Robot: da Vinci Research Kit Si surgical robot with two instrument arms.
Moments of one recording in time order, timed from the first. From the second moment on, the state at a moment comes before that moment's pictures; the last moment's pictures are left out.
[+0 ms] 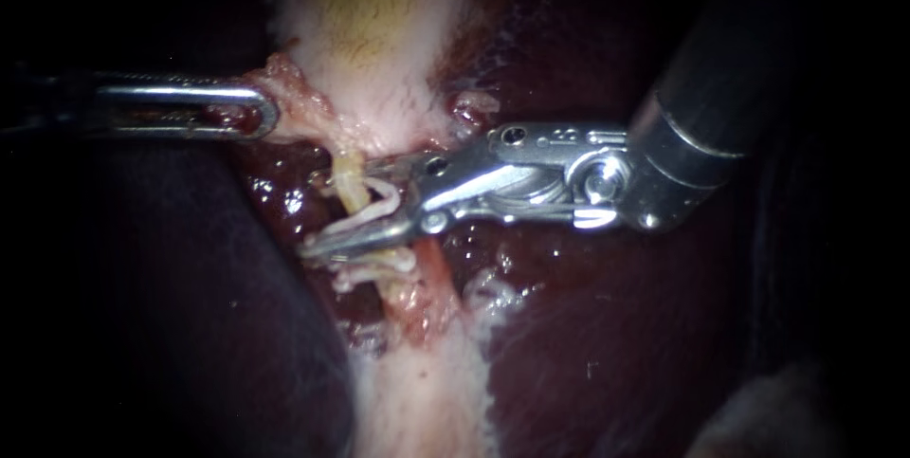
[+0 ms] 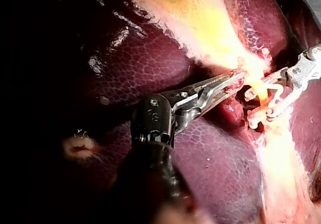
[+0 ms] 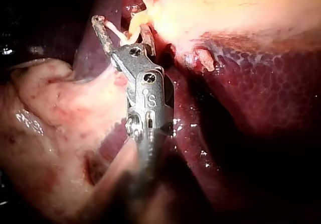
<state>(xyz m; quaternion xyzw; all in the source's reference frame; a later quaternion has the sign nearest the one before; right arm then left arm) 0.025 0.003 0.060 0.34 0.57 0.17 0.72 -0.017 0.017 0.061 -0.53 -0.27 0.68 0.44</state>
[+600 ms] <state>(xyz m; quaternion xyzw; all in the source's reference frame) 0.024 0.003 0.060 0.33 0.58 0.19 0.72 -0.017 0.017 0.062 -0.53 -0.27 0.68 0.44</state>
